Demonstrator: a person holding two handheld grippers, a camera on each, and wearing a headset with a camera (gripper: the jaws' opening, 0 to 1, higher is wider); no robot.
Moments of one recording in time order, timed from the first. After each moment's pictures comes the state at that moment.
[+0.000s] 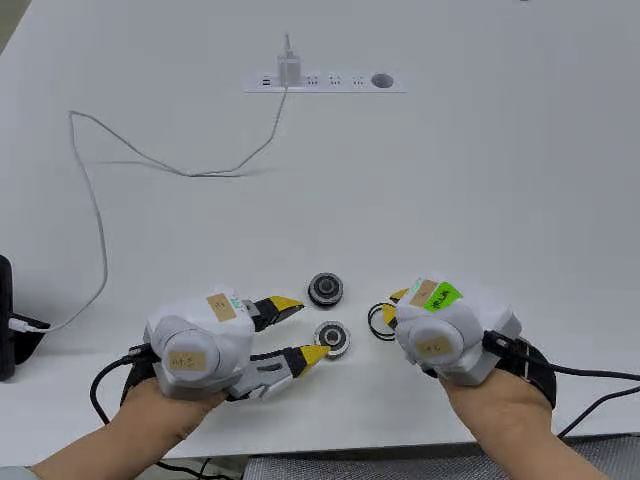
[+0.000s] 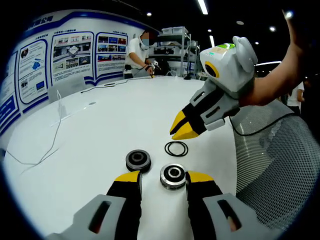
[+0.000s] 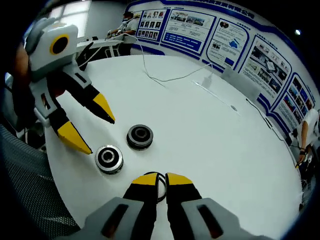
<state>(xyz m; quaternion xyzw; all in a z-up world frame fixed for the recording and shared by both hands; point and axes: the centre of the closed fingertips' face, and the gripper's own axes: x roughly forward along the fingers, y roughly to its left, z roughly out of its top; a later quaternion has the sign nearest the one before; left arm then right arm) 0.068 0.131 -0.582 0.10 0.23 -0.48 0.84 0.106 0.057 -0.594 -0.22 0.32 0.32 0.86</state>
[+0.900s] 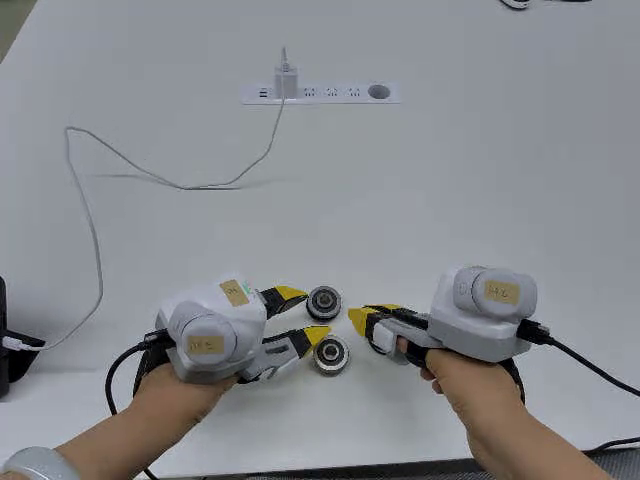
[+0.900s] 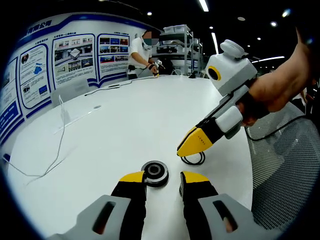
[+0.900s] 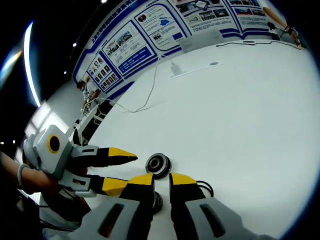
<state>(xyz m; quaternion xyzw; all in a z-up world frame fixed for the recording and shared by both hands) 0.104 0.127 -0.581 0.12 0.23 -0.46 0.85 0.113 0.085 -0.587 0.17 0.38 0.27 0.87</state>
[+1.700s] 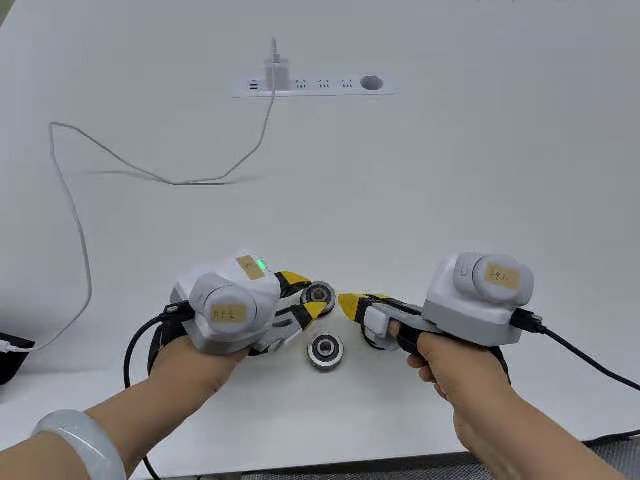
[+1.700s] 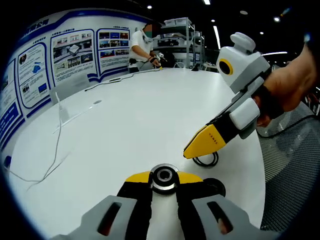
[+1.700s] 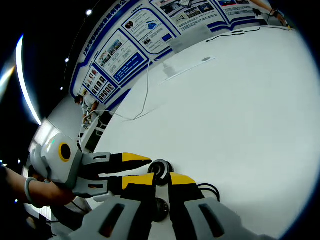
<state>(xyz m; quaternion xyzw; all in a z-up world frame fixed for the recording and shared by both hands) 0.128 0.118 -0.595 0.14 0.25 -0.45 0.85 0.122 0.088 -0.588 0.23 0.38 0.25 0.86</state>
